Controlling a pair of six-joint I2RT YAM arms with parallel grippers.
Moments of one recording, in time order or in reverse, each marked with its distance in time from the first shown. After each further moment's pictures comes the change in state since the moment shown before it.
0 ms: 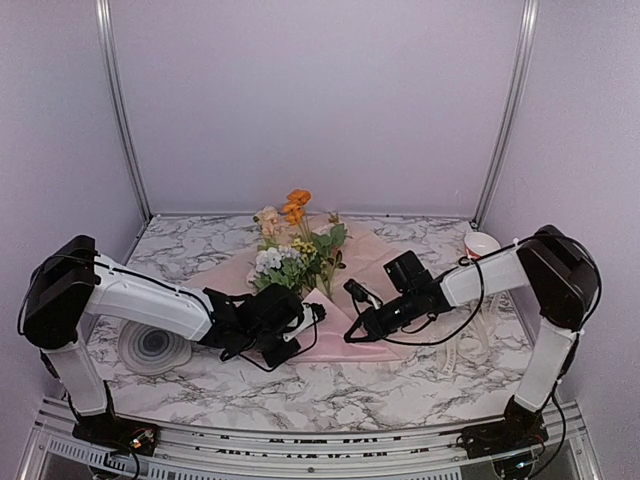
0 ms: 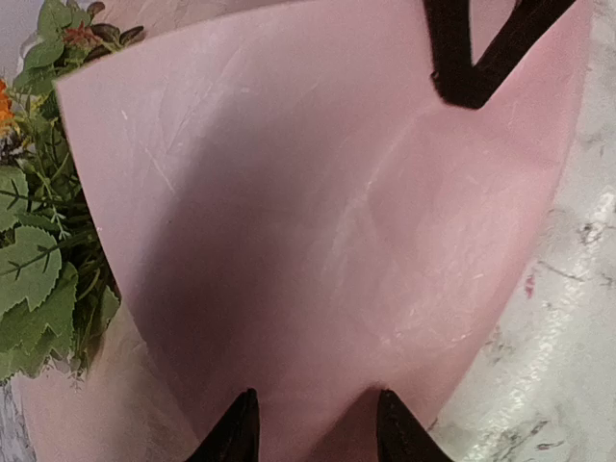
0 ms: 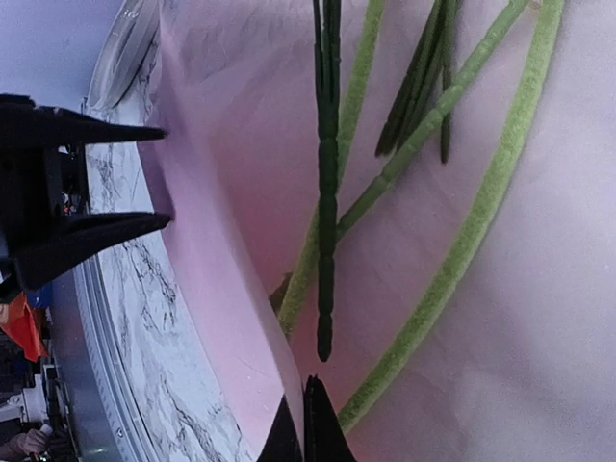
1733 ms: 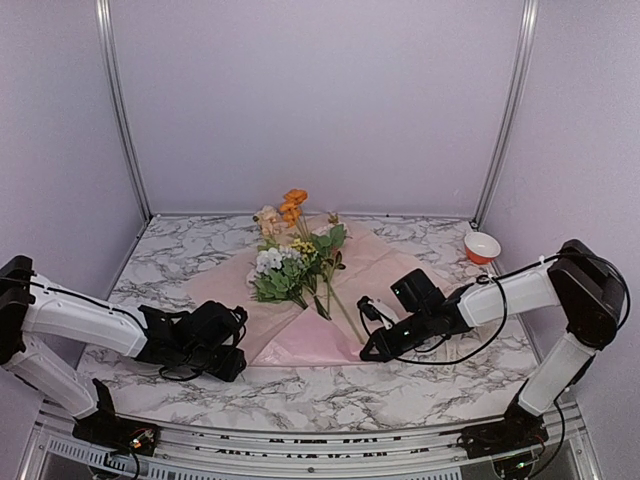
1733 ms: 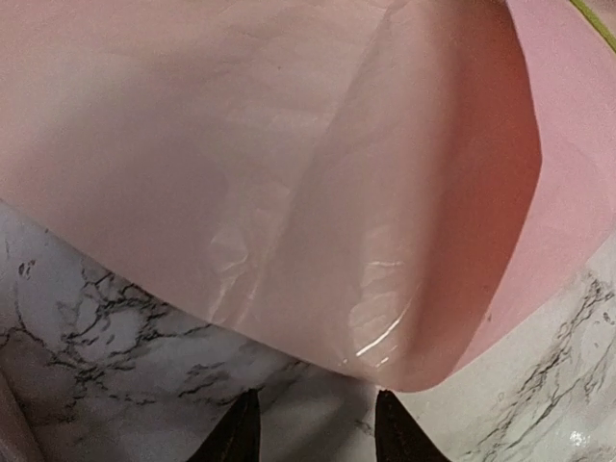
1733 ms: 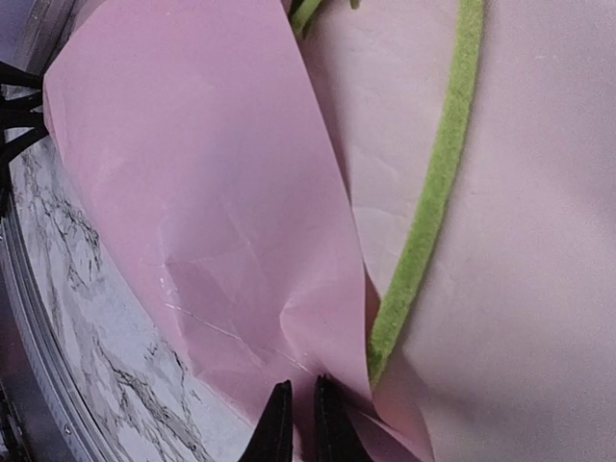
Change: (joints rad) left arm 0.100 -0.330 -0.419 -0.014 0.109 -0.663; right arm 0.089 -0.176 -0.177 -0.042 0.291 0.070
